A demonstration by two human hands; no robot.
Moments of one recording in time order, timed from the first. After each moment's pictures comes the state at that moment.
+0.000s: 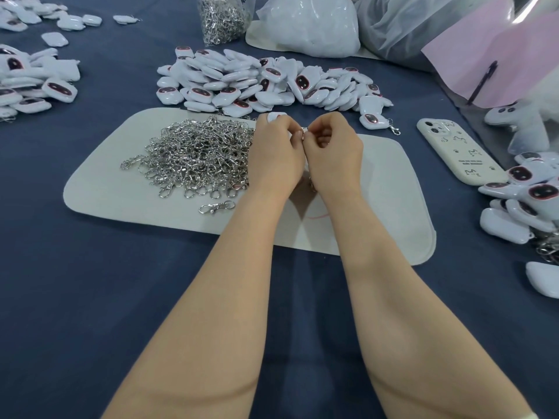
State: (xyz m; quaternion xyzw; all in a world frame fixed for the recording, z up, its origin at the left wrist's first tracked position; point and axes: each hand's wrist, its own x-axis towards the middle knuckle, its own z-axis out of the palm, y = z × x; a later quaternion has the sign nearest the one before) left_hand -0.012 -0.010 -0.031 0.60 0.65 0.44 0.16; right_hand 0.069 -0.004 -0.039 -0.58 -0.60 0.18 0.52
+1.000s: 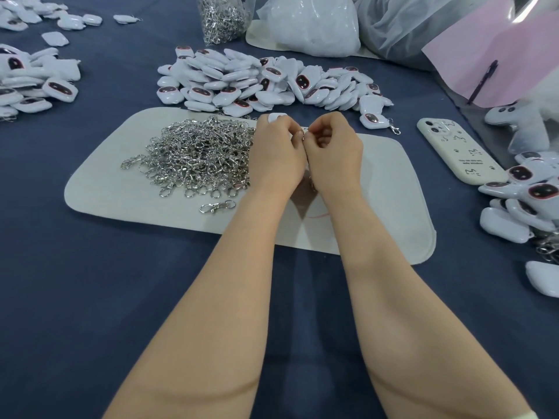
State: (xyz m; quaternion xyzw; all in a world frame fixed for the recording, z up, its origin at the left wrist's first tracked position) left_hand -0.011 -0.009 -0.033 0.60 0.65 0.44 0.16; right_hand 0.069 -0.004 -0.041 -0.59 -0.60 0.19 0.52
